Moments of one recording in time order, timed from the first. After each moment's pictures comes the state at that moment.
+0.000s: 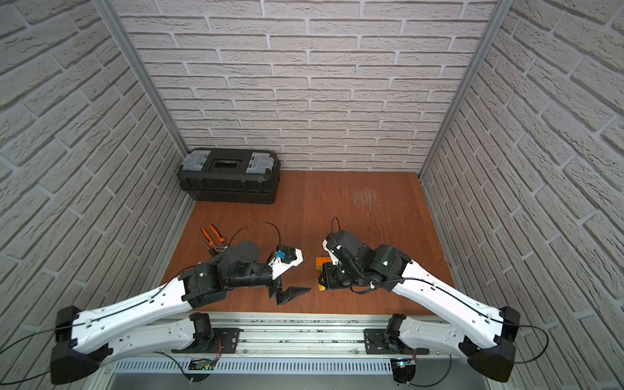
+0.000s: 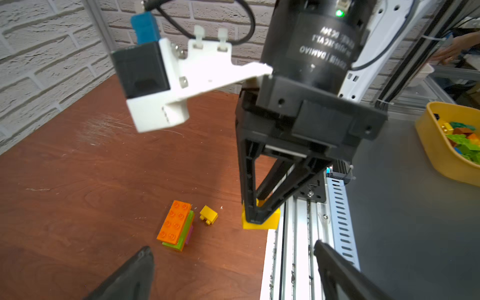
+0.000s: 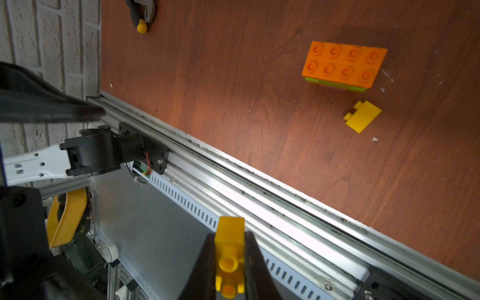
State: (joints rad) left arm -1.08 0.94 0.80 -0.27 0.22 0.10; right arm 0.87 1.07 1.12 -1.08 -0.18 0.78
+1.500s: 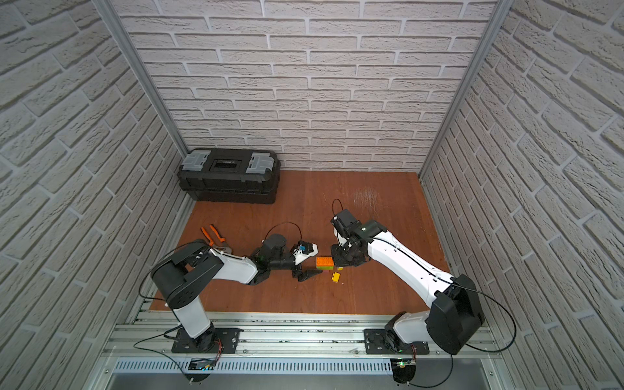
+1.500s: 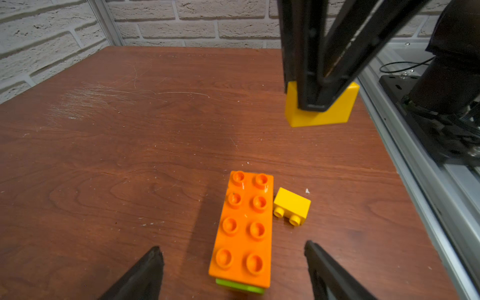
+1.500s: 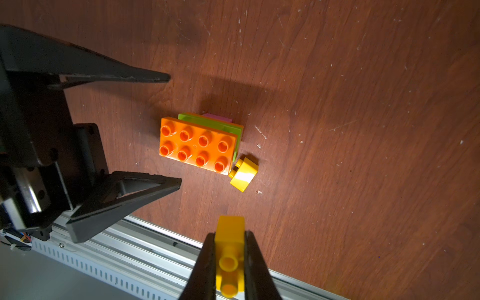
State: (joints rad) left arm -0.79 1.77 0.61 0.73 0.55 0.32; right arm 0.54 1.37 1.10 -1.07 -0.10 0.42
